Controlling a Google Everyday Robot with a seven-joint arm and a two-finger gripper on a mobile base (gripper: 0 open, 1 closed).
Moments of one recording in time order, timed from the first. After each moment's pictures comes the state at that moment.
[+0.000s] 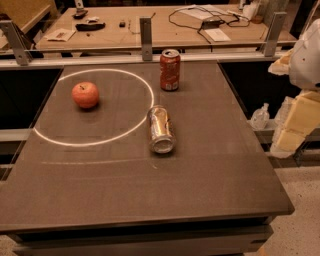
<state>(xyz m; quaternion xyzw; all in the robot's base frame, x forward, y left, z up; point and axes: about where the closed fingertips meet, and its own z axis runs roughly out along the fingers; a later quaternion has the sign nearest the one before) 0.438 -0.216 0.977 -0.60 0.78 -0.04 0.16</state>
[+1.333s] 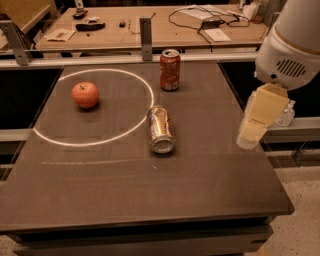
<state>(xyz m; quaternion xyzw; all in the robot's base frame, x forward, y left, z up) 0.453 -0.191 0.965 -0.54 0.84 -0.02 0.11</state>
